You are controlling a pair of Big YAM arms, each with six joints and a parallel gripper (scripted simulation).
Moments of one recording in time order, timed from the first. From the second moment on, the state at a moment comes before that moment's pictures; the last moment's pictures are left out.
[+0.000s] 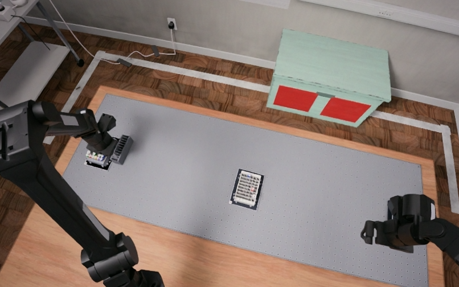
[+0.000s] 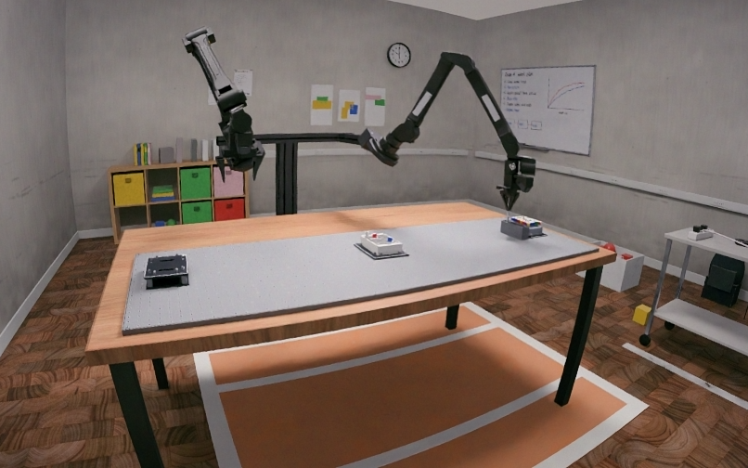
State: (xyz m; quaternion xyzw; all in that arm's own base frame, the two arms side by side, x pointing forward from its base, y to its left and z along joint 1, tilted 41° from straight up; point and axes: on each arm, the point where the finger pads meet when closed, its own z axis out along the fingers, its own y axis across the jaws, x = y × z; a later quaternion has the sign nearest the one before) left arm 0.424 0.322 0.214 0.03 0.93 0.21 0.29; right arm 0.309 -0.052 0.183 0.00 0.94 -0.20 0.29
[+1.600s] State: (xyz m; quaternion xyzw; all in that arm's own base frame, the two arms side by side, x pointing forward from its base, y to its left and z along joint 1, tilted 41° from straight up) left arm 0.418 0.318 0.225 0.03 0.93 0.21 0.29; right arm 0.309 -0.052 0.183 0.00 0.94 -0.20 0.29
